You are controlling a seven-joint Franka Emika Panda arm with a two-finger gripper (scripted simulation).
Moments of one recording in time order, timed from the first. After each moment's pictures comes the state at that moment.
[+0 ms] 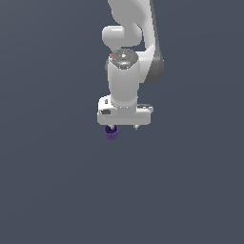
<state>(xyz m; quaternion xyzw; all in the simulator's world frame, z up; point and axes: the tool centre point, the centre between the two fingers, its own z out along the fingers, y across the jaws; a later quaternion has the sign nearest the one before) -0.005 0.008 0.185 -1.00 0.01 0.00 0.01</state>
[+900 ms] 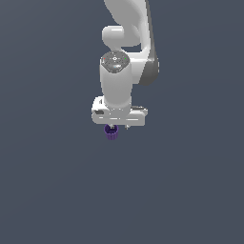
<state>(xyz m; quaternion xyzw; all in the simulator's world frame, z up) -0.008 -0.011 0.182 -1.00 0.04 0.02 0.01</state>
